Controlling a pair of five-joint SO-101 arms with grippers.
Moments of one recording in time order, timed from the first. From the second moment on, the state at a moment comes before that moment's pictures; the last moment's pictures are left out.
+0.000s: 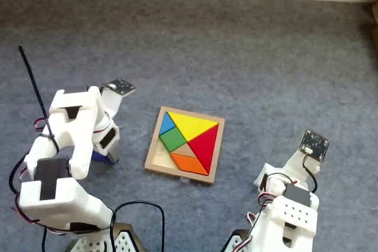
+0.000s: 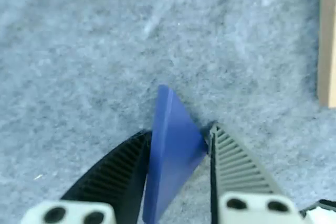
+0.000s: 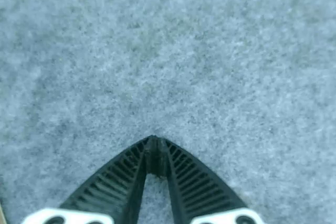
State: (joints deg) left arm -13.2 7.4 31.9 71.3 -32.3; right arm 15.1 -63.6 90.6 48.2 -6.6
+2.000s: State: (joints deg) left arm 27.6 23.7 1.0 90.7 -32.6; right arm 15.1 -63.6 90.6 48.2 -6.6
